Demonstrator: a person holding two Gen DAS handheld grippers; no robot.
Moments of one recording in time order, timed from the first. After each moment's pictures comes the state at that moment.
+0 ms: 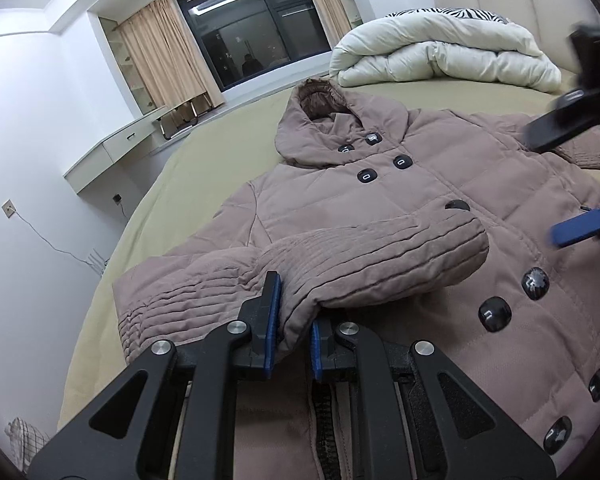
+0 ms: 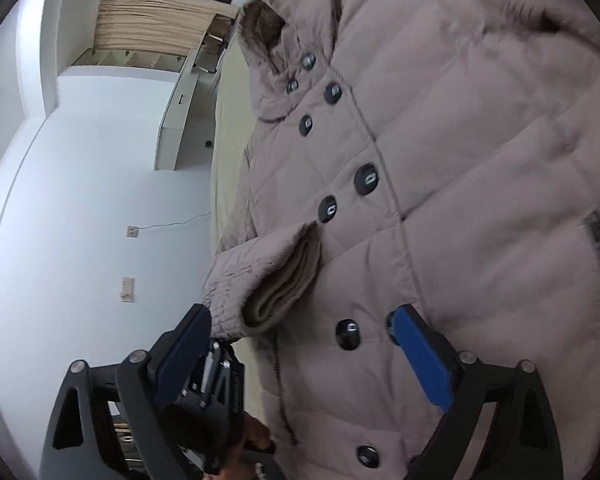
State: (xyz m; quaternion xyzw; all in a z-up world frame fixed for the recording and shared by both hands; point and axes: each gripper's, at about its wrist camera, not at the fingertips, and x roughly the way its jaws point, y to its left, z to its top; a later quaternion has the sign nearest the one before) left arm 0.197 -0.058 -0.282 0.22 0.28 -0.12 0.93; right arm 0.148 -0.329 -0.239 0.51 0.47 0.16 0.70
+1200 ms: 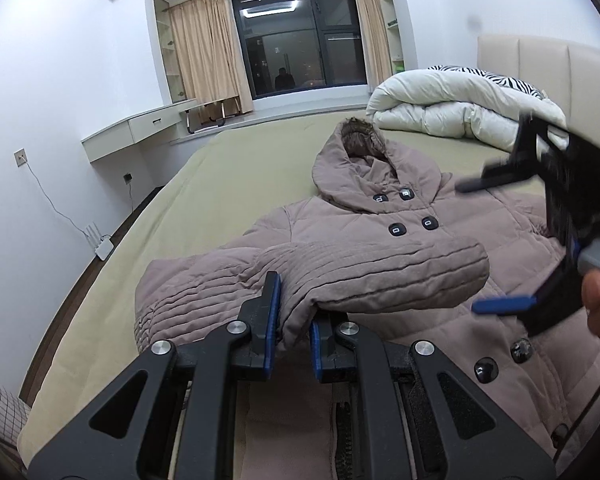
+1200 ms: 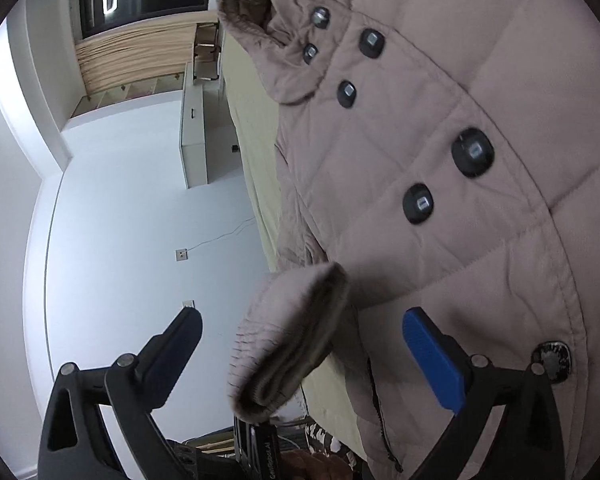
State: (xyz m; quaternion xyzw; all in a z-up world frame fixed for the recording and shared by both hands) left arm 0.159 -0.008 -0.197 0.11 0.25 -0.10 0.96; right arm 0.223 -0.278 -0.252 0.62 0.45 0.19 0.61
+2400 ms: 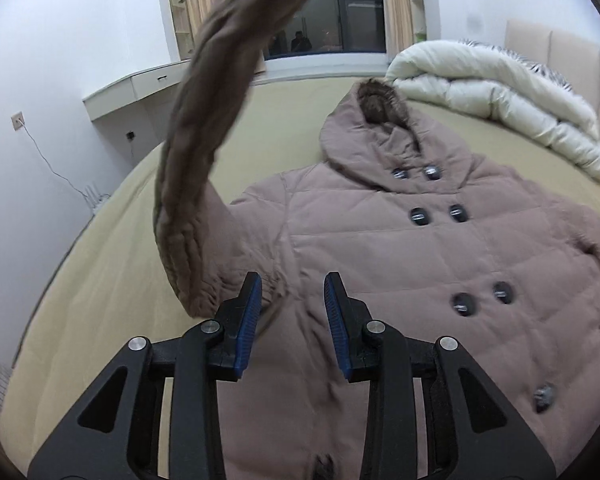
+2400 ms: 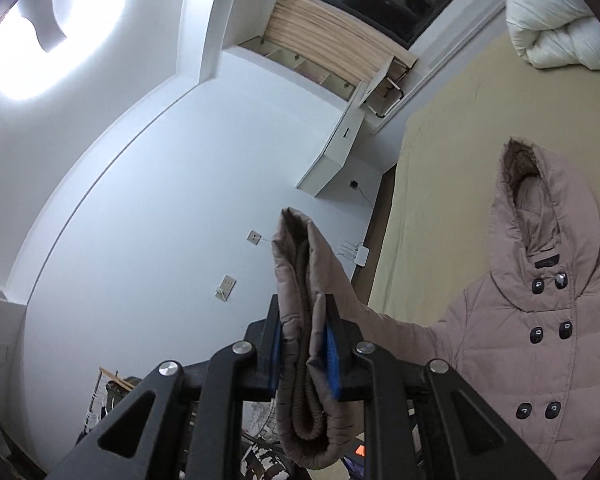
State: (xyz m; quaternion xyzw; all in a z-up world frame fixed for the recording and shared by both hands) left arm 0.235 -0.027 -0.225 0.10 0.33 -0.06 0.94; right arm 0.269 -0.315 0.034 0.42 0.27 0.33 0.80
